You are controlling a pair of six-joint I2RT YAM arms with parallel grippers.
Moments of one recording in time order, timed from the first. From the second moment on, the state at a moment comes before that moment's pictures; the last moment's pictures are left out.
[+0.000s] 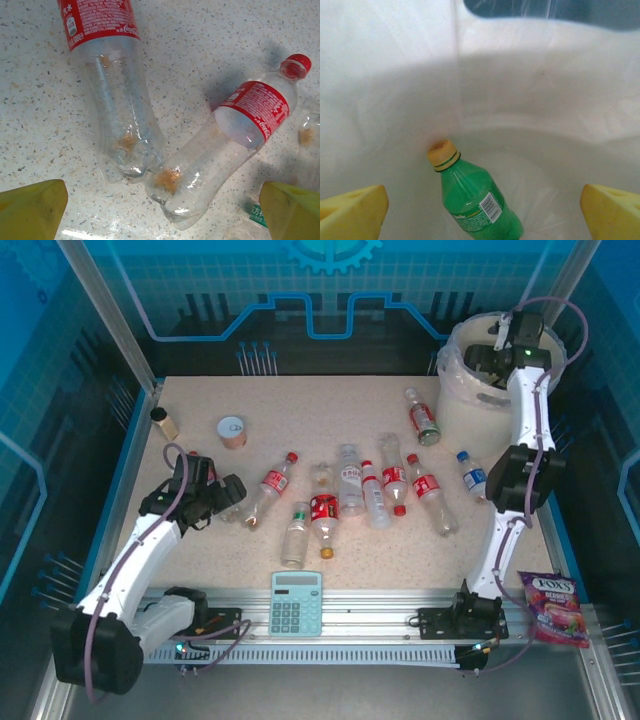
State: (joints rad) left arm -0.10 1.02 0.76 -0.72 -0.03 -0.64; right arm -0.22 2.21 2.34 -0.83 -0.03 -0.02
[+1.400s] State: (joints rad) left arm -0.06 1.49 0.72 -0.41 -0.09 -0.78; right arm 0.05 1.19 1.38 -0.71 -0.19 0.06
